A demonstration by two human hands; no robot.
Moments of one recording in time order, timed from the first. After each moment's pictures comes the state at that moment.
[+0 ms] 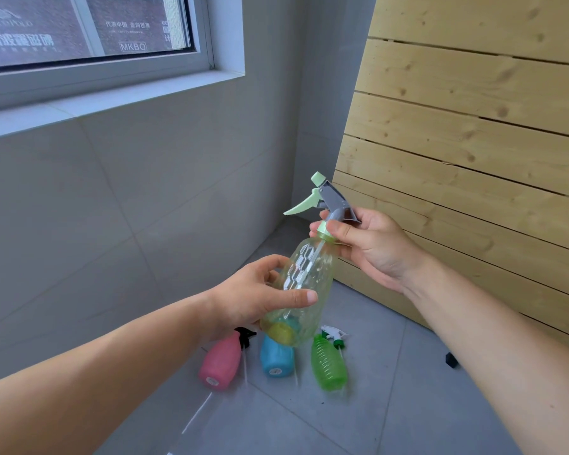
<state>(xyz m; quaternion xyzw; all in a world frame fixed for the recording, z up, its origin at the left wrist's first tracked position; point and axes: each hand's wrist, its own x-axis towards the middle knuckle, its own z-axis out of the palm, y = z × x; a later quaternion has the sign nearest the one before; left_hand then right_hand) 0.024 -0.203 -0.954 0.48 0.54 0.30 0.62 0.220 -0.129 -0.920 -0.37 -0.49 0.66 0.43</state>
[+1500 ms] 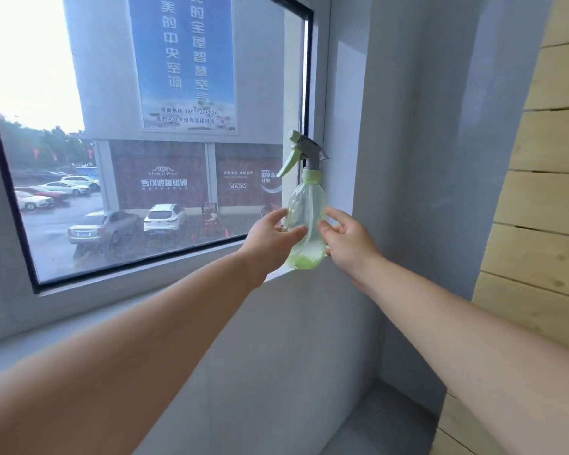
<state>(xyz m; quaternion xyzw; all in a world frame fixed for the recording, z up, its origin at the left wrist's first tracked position) -0.154 0.004 -0.756 0.49 0.63 0.55 0.25 -0.021 0.076 -0.767 -0.34 -0.70 0.41 0.47</state>
